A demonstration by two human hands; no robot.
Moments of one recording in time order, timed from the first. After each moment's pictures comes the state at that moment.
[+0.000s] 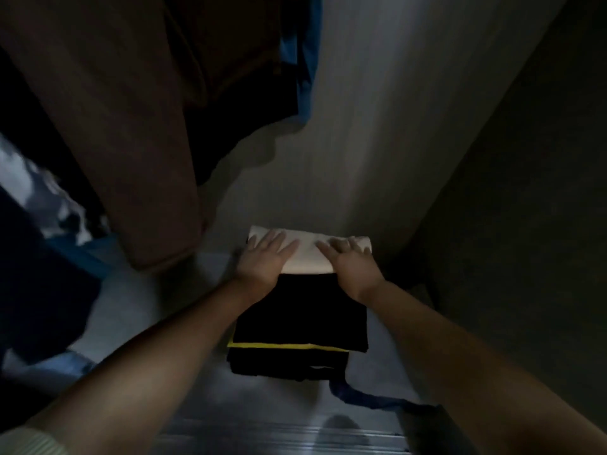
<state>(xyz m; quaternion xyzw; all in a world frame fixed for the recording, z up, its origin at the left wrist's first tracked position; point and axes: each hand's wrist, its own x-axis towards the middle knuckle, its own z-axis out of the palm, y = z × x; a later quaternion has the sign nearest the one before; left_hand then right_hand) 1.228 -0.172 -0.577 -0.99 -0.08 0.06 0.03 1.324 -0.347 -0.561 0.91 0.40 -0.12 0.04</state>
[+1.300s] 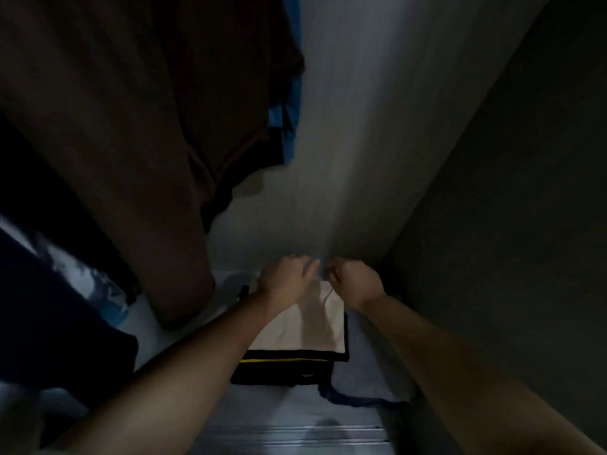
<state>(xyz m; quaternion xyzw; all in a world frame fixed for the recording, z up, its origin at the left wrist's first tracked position) 1.243 -0.211 -0.522 -0.97 -0.11 -0.06 -0.23 1.309 -0.356 -0.512 0.95 0.29 -0.07 -0.11</state>
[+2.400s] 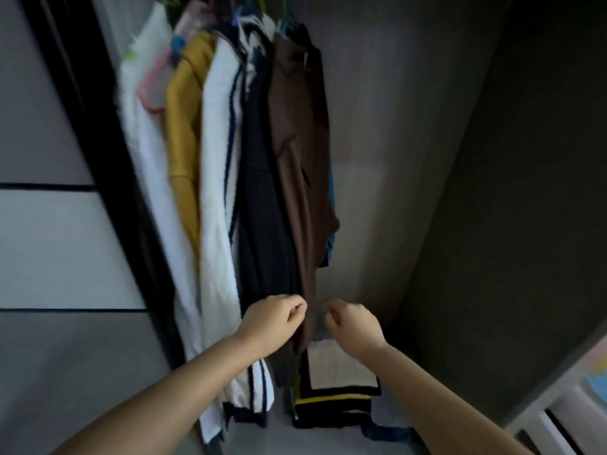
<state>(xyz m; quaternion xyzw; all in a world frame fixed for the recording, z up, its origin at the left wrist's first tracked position) 0.948 -0.143 -0.160 -0.97 -0.01 -0.10 -0.21 1.026 -0.311 -0.183 0.93 0.30 -0.02 -0.22</state>
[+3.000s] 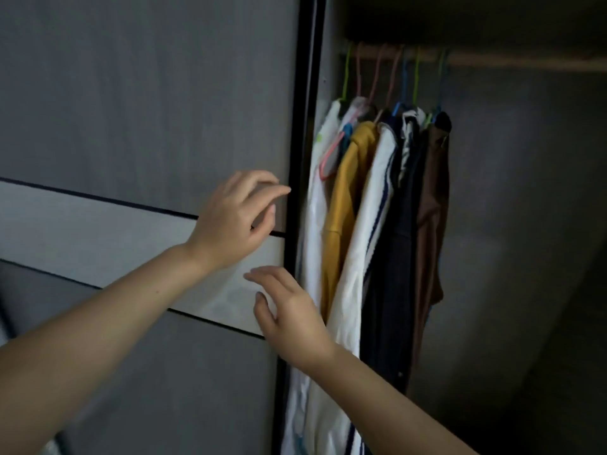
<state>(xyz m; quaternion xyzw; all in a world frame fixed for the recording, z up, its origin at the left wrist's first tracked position) 0.824 0.051 0.048 -0.83 0.04 -0.54 0.09 0.877 -0.090 -0.046 0.65 0.61 0.11 -0.43</state>
